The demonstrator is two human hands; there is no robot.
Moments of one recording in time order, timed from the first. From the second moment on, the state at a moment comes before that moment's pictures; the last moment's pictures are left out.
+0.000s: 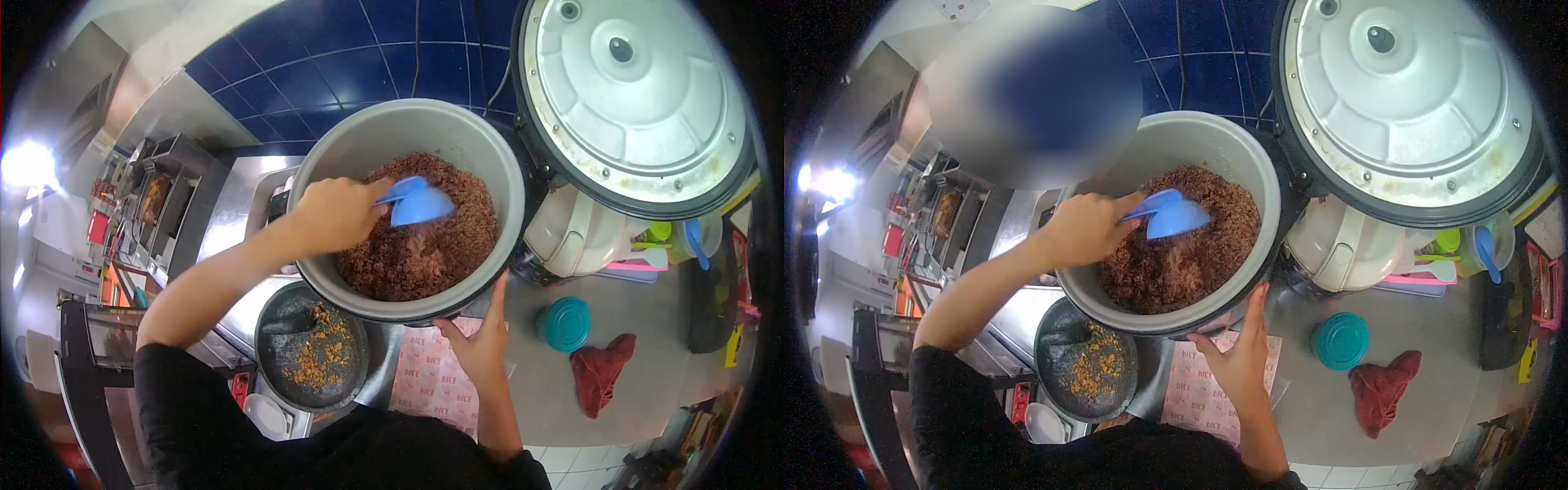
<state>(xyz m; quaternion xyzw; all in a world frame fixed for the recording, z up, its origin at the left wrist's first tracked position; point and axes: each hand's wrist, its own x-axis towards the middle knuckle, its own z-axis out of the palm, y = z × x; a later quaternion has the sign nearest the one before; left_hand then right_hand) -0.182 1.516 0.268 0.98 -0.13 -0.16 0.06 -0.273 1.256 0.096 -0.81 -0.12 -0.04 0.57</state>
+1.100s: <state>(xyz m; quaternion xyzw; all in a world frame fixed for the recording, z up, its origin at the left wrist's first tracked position) -0.166 1.512 0.238 0.98 -0.21 0.03 -0.06 -0.275 1.247 0.097 -0.81 -0.09 -0.07 0.57</state>
